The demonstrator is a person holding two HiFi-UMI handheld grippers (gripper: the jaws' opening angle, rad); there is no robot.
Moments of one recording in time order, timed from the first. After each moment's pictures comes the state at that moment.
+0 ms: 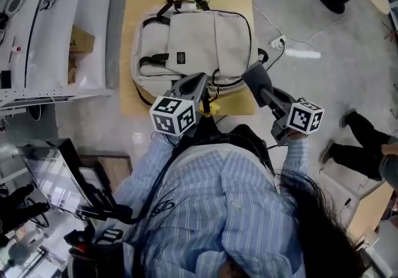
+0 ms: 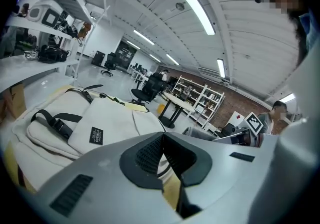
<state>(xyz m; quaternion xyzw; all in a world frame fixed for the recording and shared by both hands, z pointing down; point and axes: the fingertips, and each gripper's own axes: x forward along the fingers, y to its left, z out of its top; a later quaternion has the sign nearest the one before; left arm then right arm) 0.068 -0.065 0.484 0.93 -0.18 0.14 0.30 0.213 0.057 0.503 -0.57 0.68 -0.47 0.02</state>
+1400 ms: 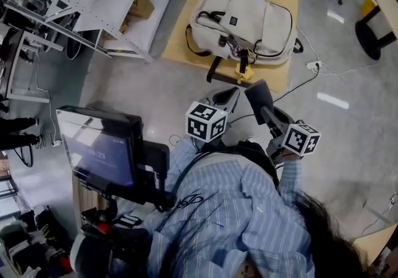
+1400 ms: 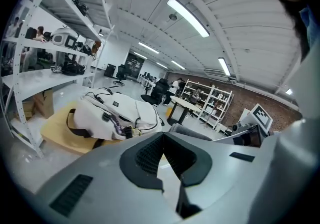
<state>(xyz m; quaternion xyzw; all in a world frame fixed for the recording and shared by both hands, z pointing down) -0.040 0.157 0.468 0.92 -0.27 0.12 0.25 0.038 0.223 0.484 -0.48 0.75 -0.45 0.03</state>
